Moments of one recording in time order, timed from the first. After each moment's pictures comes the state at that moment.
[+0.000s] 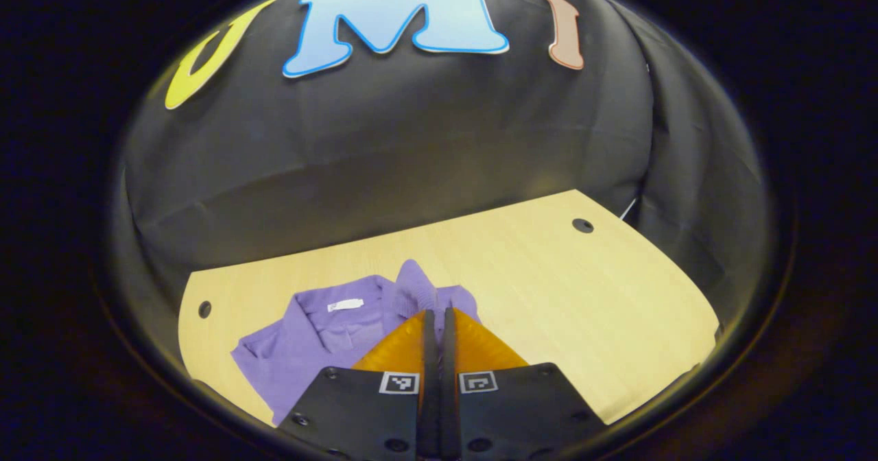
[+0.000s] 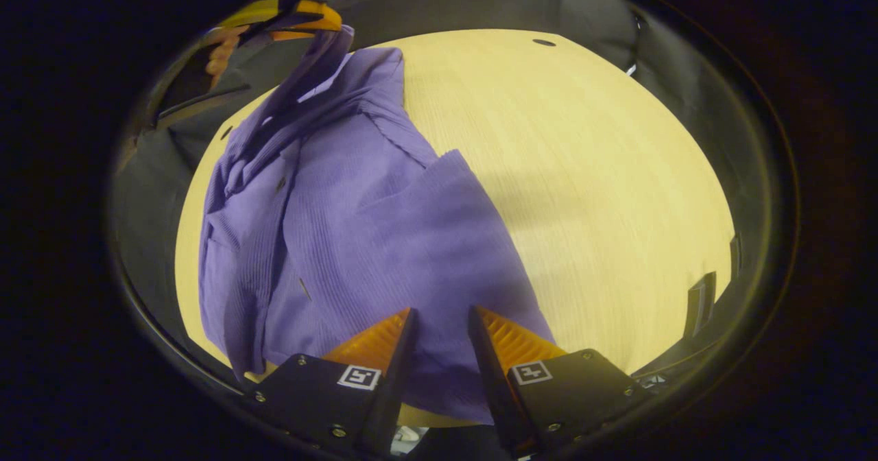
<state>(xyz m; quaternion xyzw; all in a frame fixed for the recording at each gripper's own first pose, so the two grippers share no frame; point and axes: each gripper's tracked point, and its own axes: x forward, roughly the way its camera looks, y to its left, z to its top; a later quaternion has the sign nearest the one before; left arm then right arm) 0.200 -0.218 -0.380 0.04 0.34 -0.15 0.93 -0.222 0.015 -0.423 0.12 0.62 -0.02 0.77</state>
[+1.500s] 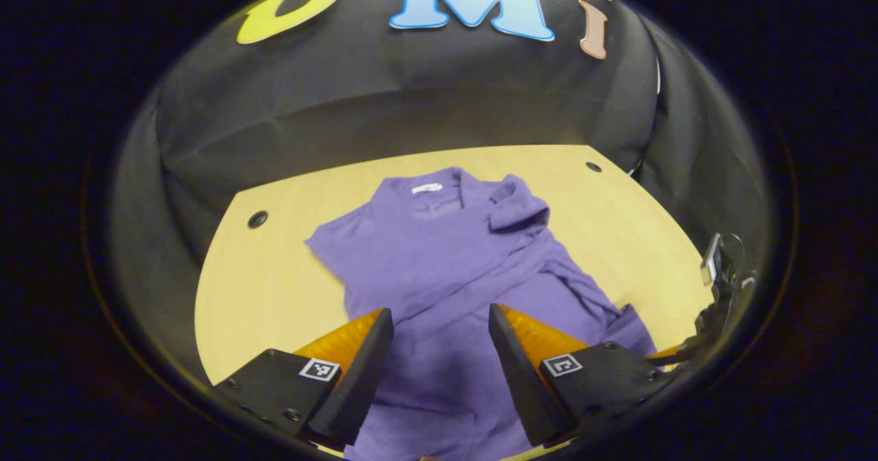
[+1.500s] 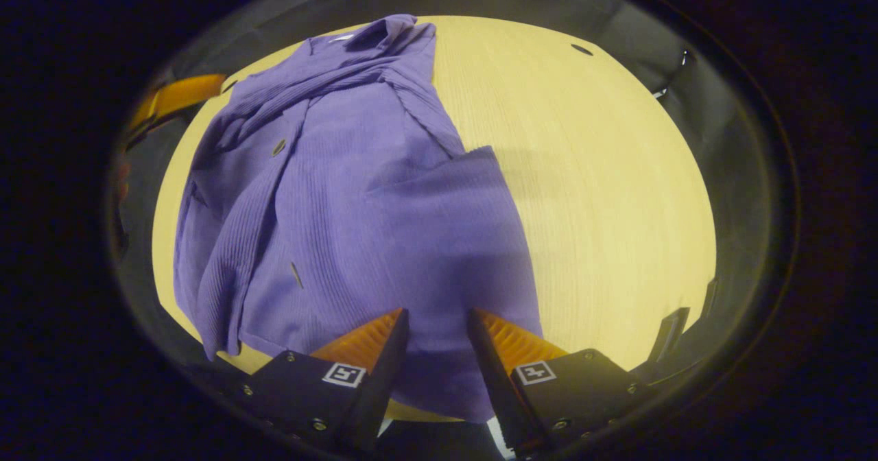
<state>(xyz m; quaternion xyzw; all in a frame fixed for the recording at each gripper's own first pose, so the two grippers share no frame) 0.002 -0.014 -0.403 -0.01 0.43 -0.10 0.90 -0.221 0.017 -0.426 0.03 0.68 0.00 0.74</state>
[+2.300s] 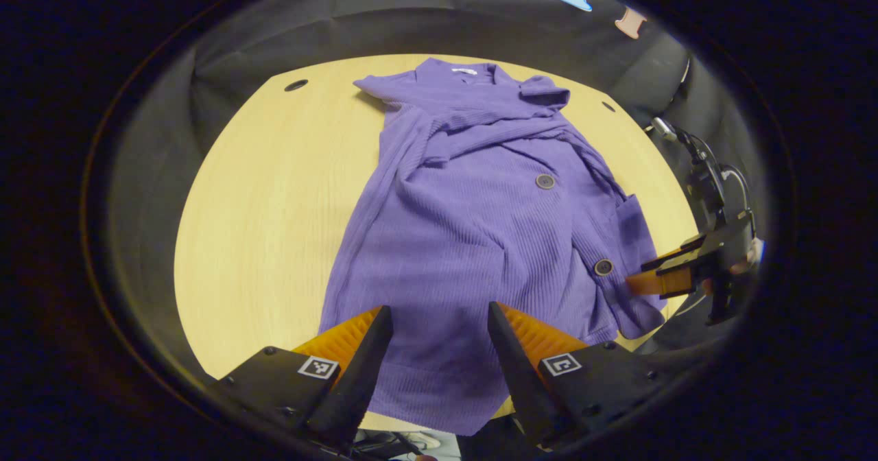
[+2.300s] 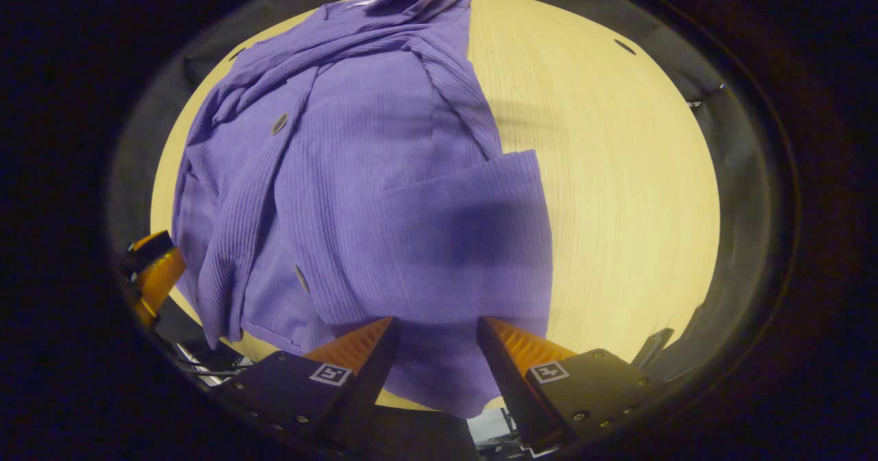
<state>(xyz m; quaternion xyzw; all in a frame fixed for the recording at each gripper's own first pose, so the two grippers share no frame) -0.175 0.026 -0.458 -0.06 0.59 -0.08 0.80 -0.213 0.025 -0.427 -0.01 0.74 0.04 0.67</state>
